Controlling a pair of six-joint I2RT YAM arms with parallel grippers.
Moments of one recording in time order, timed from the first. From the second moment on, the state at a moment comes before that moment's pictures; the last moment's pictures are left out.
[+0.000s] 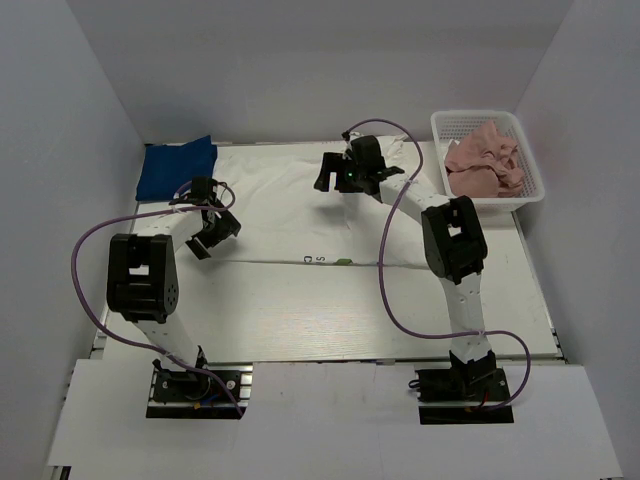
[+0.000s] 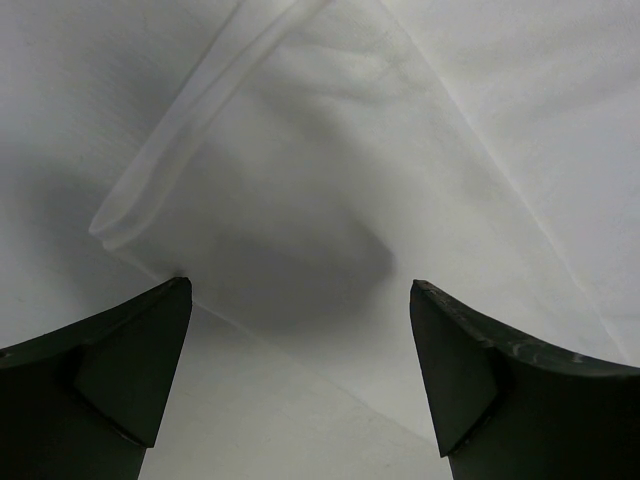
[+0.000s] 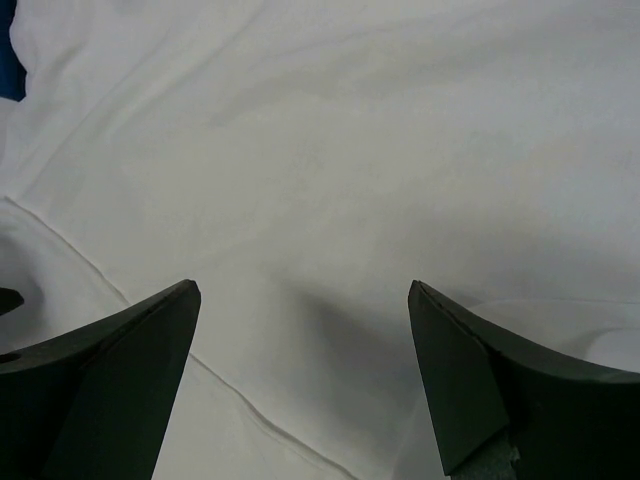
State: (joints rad) left arm -0.05 1.75 1.12 -0.53 -0.18 -0.73; right arm 0.47 2.23 1.75 -0.12 -0.25 0.38
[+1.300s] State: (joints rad) left arm -0.06 0.97 0.56 -0.66 -0.04 -0.87; right arm 0.28 0.92 0.38 -0.29 -0.05 0.67
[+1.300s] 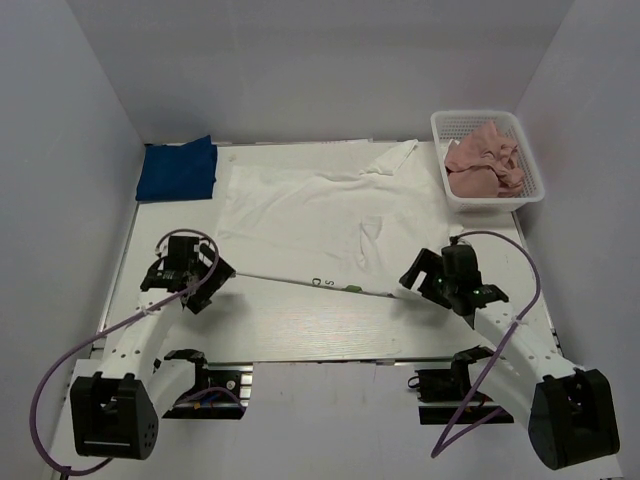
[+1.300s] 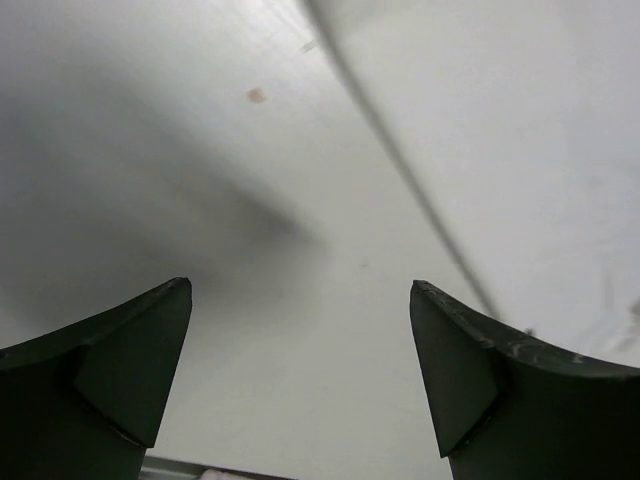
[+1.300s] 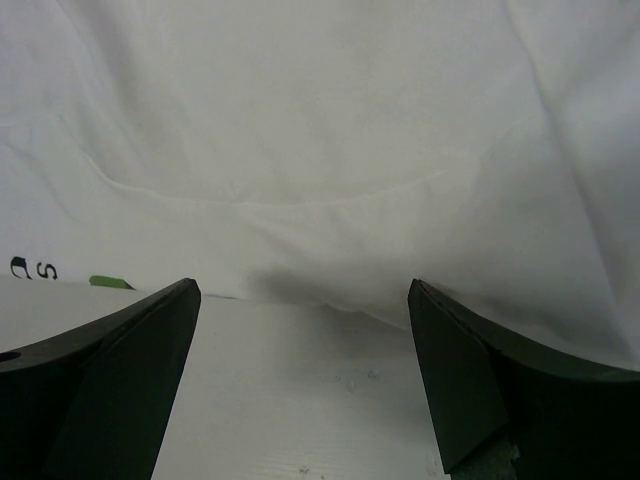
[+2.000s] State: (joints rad) left arm -0.06 1.62 0.90 -0.32 -0.07 -0.78; right arm 0.28 1.21 0.48 -0.11 -0.10 0.61
